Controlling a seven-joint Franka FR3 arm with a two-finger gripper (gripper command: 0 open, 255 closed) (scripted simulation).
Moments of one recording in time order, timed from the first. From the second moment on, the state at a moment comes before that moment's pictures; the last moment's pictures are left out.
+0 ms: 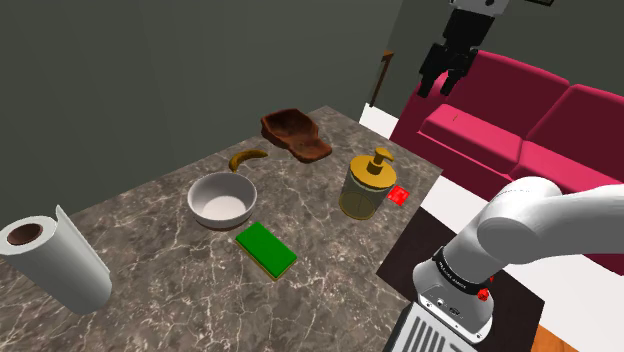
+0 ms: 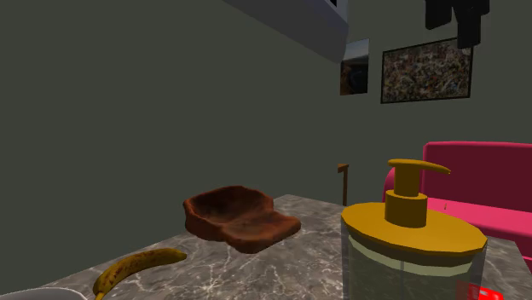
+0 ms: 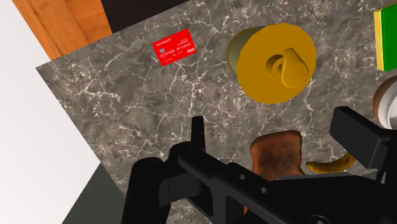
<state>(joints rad) -0.02 -0.78 -0.06 -2.28 0.01 1.44 0.08</state>
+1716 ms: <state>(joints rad) 0.06 -0.15 0.19 -2.24 0.25 2.06 0.48</state>
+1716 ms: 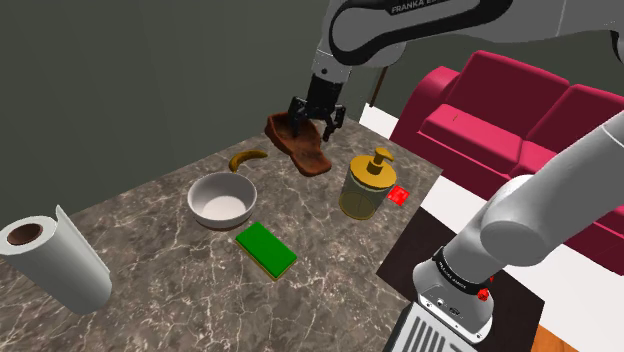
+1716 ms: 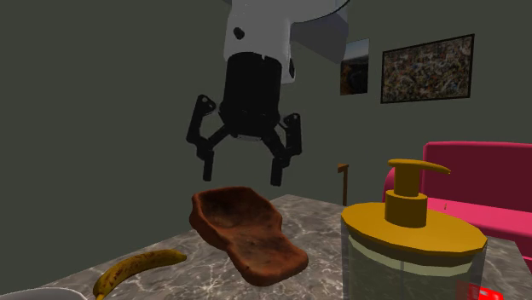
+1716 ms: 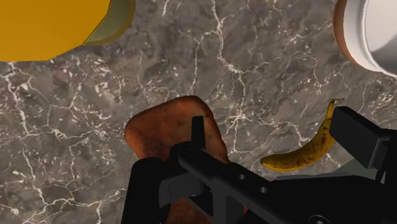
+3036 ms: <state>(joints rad) 0.16 0.54 0.22 -1.70 0.22 2.27 0.75</state>
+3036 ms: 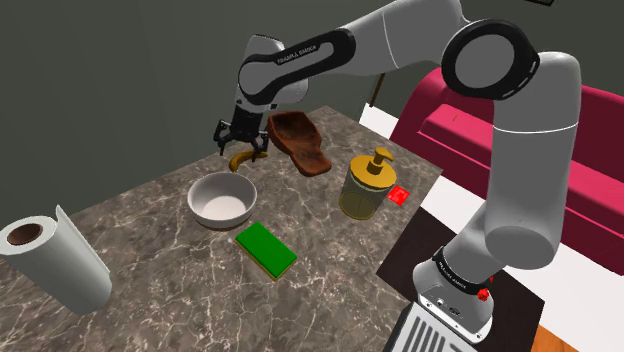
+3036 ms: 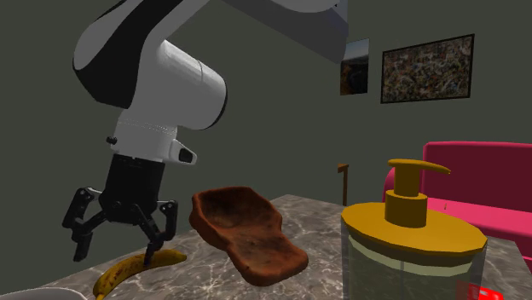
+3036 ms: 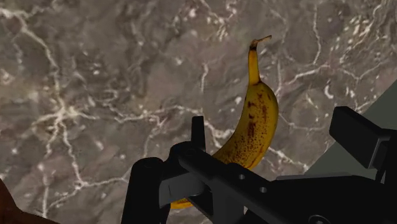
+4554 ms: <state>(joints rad) 0.18 0.59 0.22 -1.69 0.21 2.32 0.76</state>
